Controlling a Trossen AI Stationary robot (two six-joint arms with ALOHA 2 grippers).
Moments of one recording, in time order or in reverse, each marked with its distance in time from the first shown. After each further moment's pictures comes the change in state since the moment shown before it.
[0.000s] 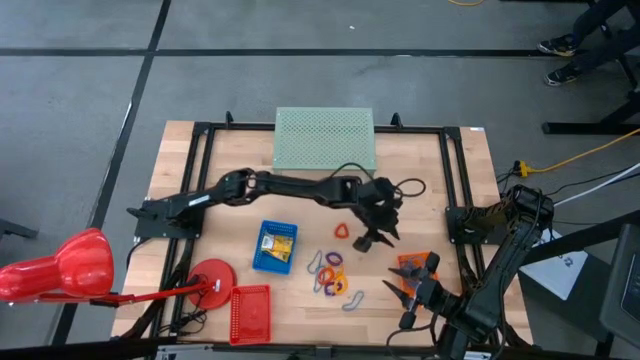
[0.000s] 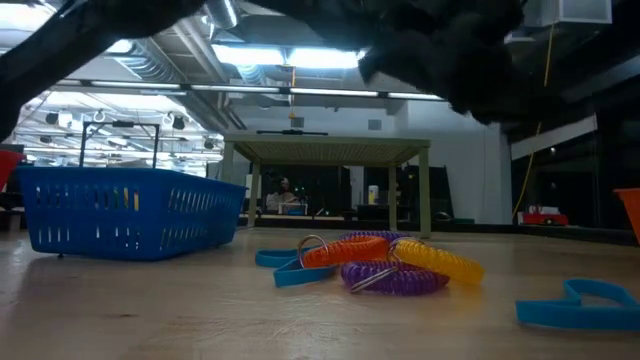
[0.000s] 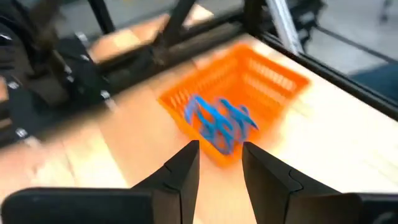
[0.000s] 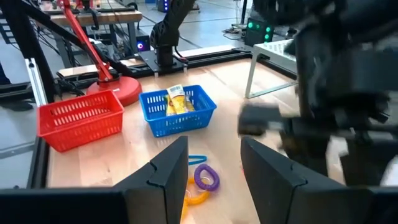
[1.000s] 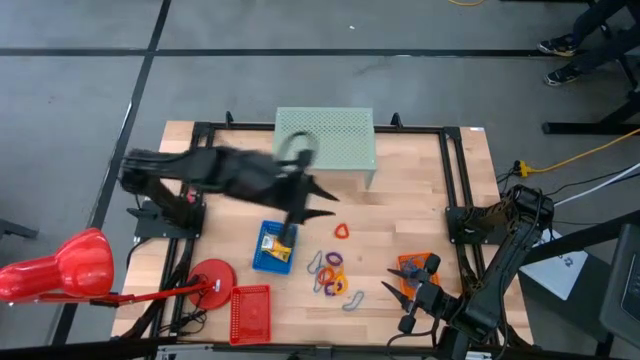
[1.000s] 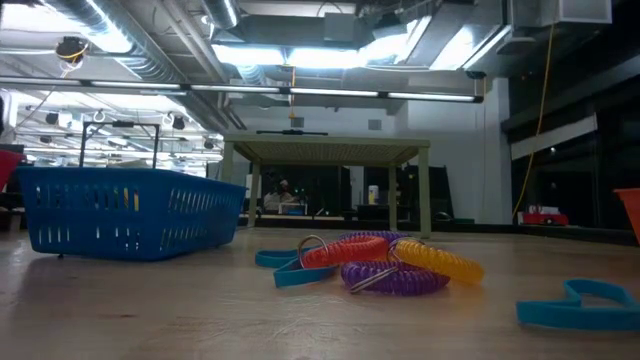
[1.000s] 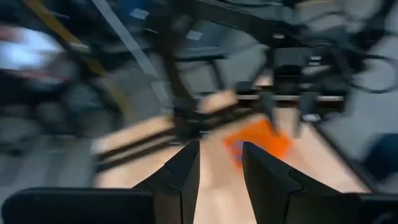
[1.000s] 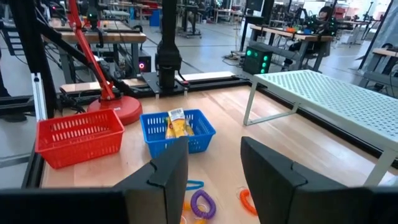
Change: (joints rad) left arm -0.257 -0.798 -0.119 -0.438 -0.704 -0.141; right arm 0.000 0.000 0.000 0.088 0.105 -0.150
